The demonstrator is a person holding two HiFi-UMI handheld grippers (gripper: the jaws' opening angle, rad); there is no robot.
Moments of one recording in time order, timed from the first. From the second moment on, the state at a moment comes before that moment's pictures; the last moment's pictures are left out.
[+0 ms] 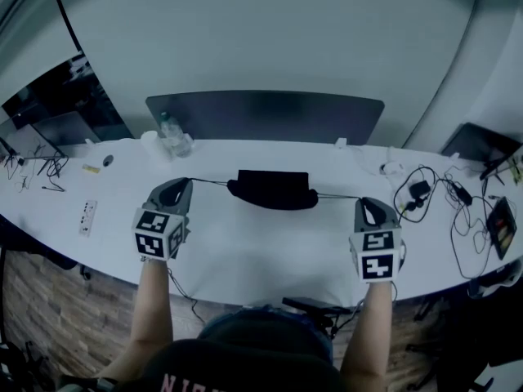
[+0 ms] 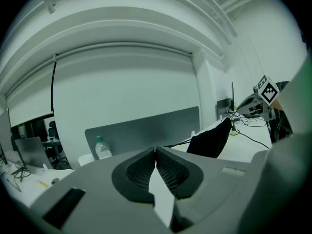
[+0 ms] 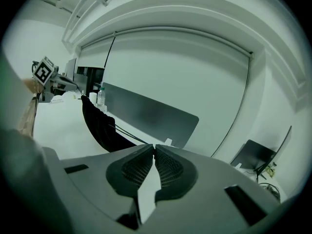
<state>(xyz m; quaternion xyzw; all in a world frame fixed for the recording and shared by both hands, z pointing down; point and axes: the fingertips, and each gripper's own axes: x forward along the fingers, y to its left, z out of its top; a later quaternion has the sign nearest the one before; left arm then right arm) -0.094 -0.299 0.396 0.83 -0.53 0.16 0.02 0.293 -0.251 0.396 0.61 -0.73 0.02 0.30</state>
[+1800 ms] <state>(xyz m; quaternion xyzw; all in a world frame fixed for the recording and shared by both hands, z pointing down) -0.137 -0.345 0.370 0.78 -0.61 0.14 0.02 0.371 -0.287 0.354 0.71 -0.65 -0.03 0.25</state>
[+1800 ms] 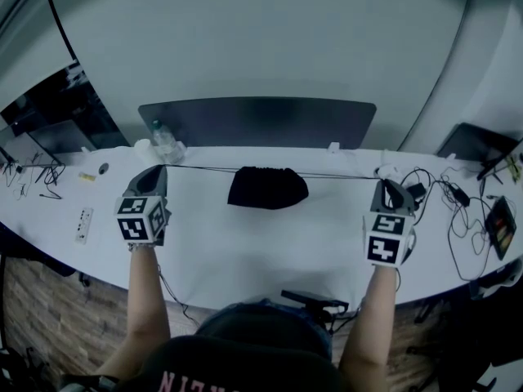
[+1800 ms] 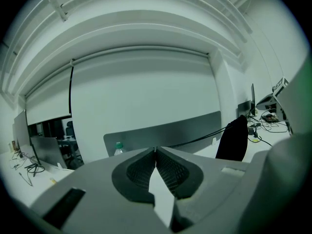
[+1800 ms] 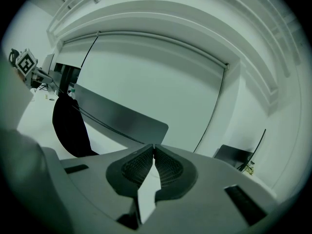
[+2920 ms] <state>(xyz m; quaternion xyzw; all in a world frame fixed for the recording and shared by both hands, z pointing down) -0.160 -0.351 0.365 0.77 -0.63 0.13 0.03 0.381 -0.288 0.341 0.74 -0.63 -0.03 0.24</state>
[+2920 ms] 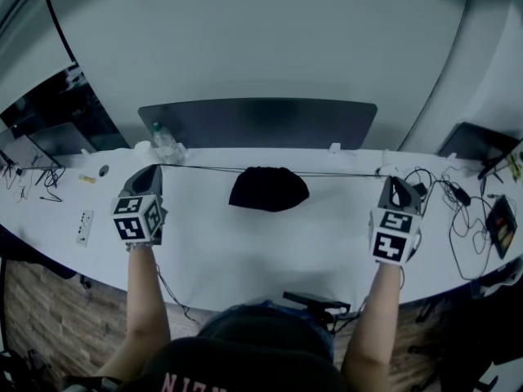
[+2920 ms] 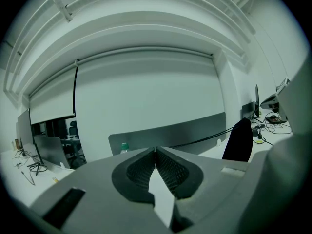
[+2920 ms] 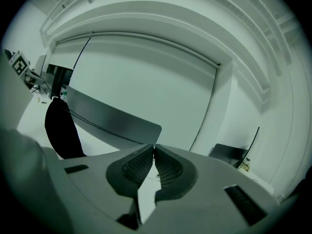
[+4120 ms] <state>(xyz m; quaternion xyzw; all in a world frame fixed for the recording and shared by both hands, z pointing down) -0.060 -0.363 0.307 0.80 -0.60 0.05 -0.01 0.263 -0.323 0.295 0.67 -0.74 -0.03 0.10</state>
